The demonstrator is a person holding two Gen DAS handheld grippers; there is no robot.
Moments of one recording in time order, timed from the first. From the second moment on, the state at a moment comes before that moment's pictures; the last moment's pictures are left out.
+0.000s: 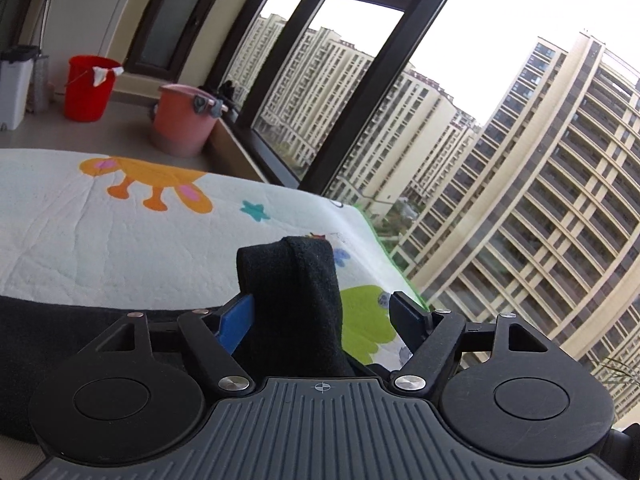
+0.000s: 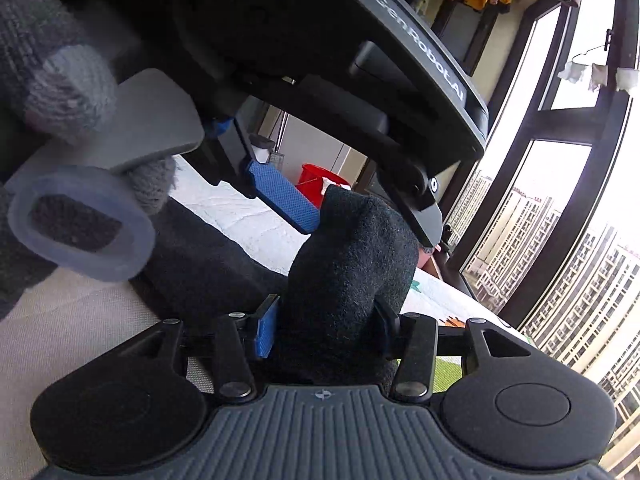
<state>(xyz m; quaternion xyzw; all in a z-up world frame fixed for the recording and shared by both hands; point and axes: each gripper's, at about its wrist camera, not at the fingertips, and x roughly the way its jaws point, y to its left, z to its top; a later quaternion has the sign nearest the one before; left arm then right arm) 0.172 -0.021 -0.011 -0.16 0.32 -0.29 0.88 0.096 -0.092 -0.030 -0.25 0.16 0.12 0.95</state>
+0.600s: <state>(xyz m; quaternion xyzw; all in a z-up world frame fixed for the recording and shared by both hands) 0.206 -0.008 -0.051 -0.12 0.36 -0.23 0.90 0.117 -0.237 -0.022 0.27 0.27 0.23 0.90</state>
